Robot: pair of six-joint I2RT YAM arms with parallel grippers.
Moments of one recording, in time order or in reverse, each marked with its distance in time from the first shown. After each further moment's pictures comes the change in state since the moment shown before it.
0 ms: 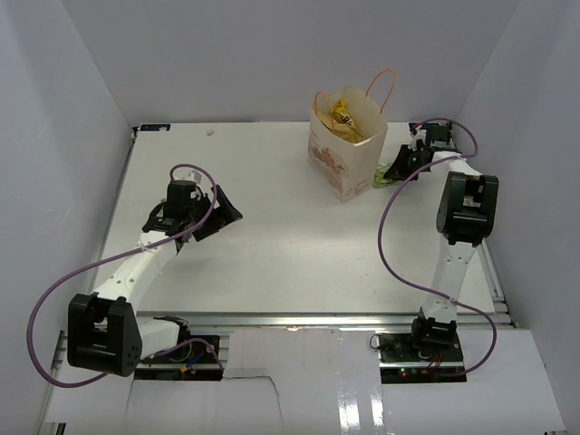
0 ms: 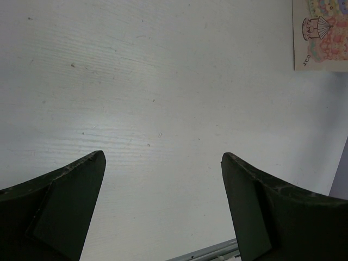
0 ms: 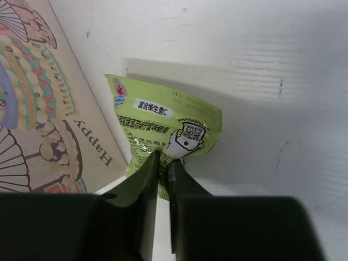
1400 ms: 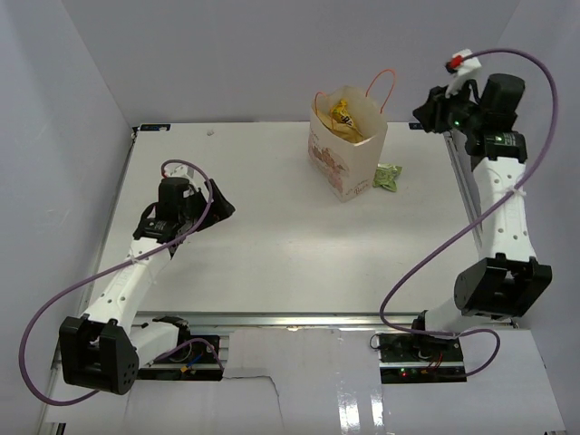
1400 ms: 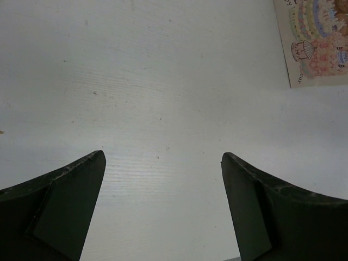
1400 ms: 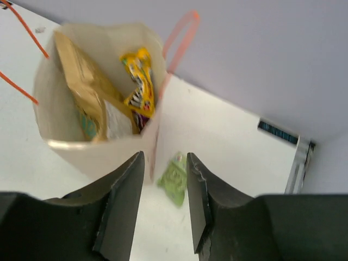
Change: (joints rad) left arm -0.001 -0.100 0.054 -0.045 -0.101 0.085; right arm 0.087 -0.676 0.047 -0.048 -0.009 -0.438
